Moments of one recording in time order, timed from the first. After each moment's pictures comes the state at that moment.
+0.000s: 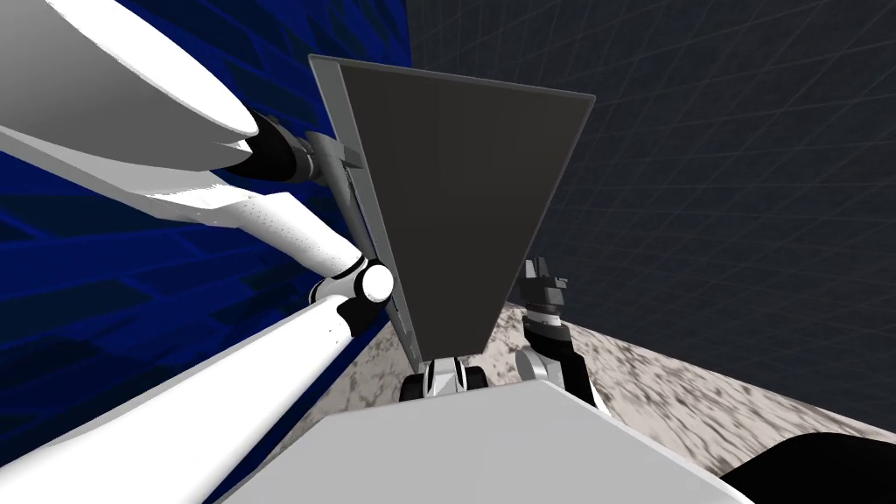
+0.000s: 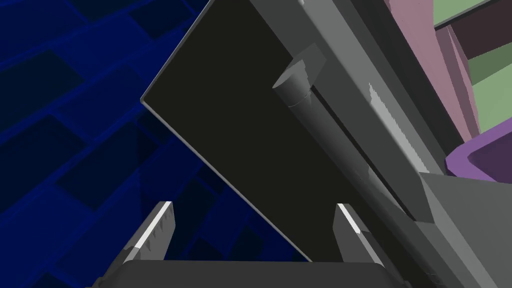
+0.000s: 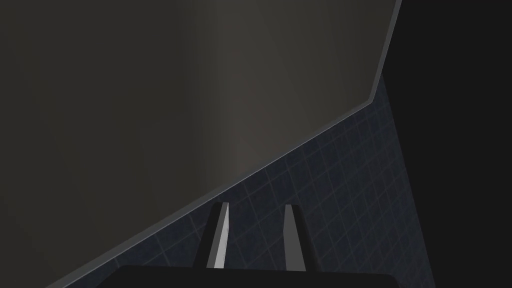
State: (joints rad) left arm -1.37 0.12 0.58 -2.08 -0.18 1.76 0.52; right arm 0.55 0.05 0.02 -2.32 -0.08 -0.53 -0.09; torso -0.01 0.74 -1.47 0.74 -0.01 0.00
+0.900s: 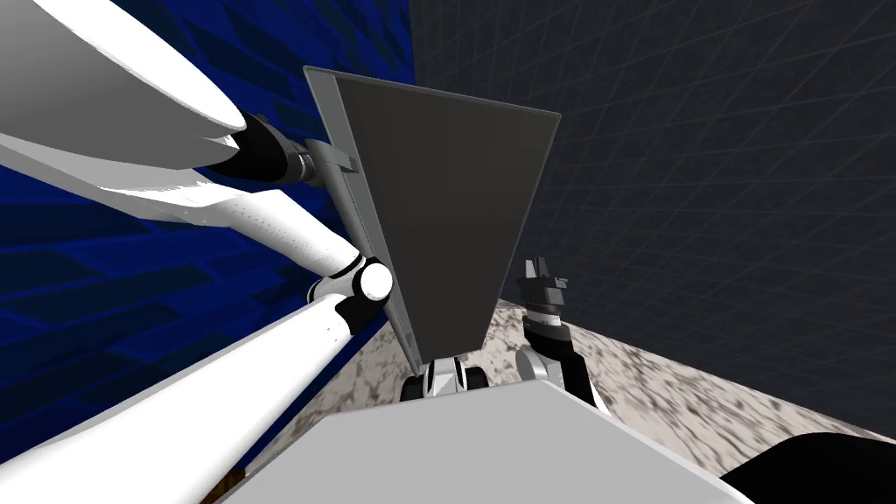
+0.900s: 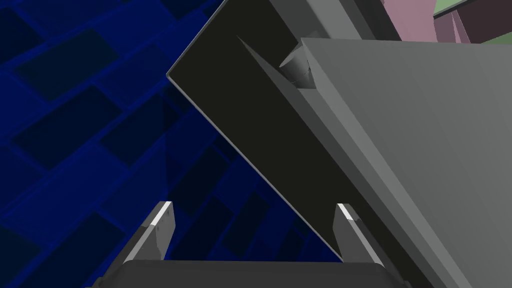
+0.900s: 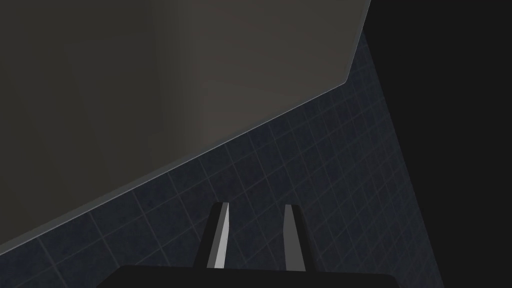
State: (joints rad) left arm -1.38 0.13 0.60 -2.09 -0.23 1.80 0.53; right arm 0.55 0.05 0.02 -2.32 -0.08 -0.53 -0.09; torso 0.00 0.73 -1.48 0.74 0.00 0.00
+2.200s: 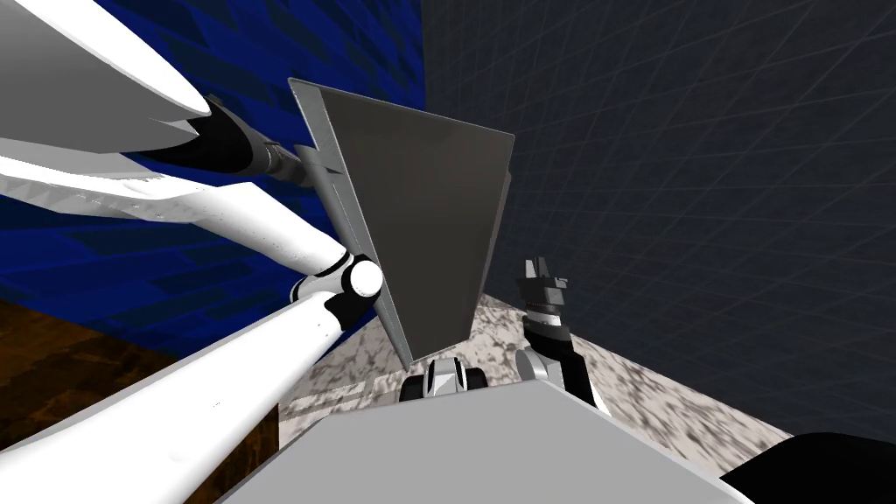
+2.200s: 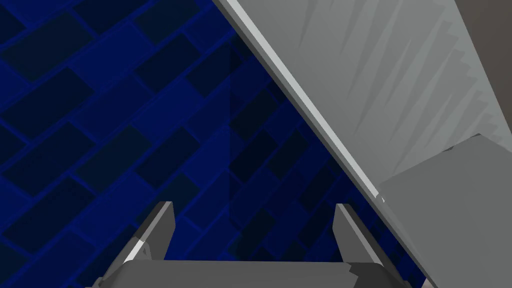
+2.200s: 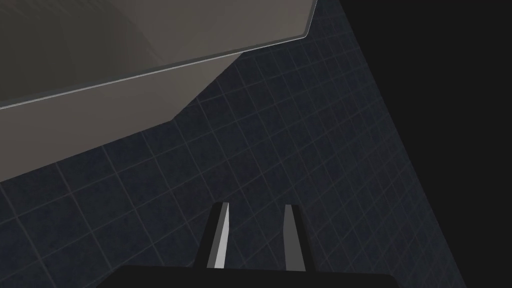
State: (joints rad) left arm -1.37 0.22 0.58 -2.12 -0.33 1.81 0.52; right arm 0.55 0.05 0.02 -2.32 -0.08 -0.53 -0.09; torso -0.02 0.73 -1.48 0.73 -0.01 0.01
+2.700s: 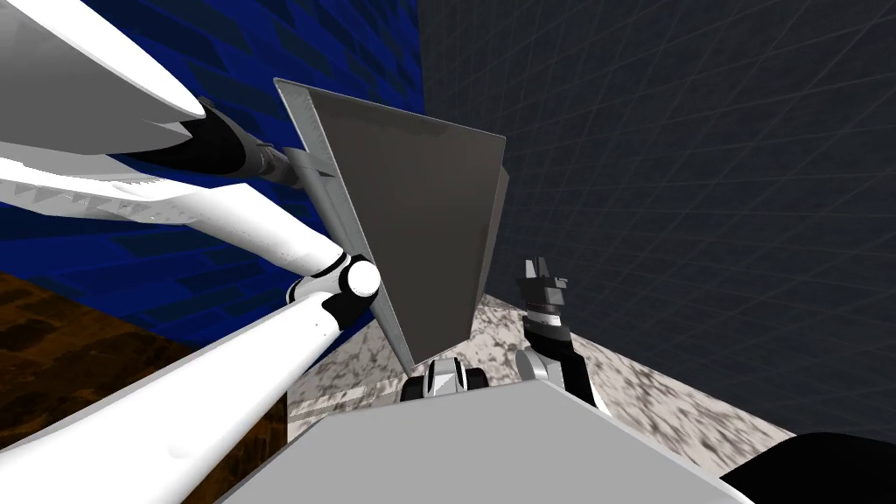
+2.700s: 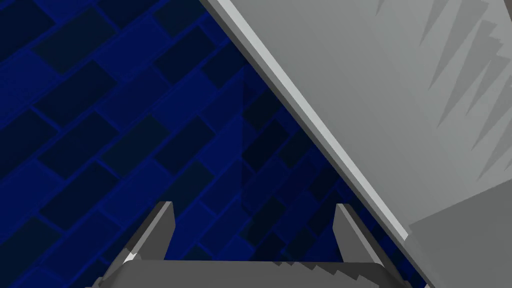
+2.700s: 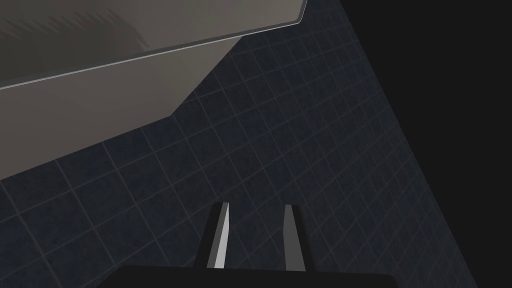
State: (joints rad) left arm -1.36 0.23 0.59 -2.12 -0.35 1.81 0.51; right arm 0.55 0.05 0.02 -2.32 -0.08 -0.53 -0.09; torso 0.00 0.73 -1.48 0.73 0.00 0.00
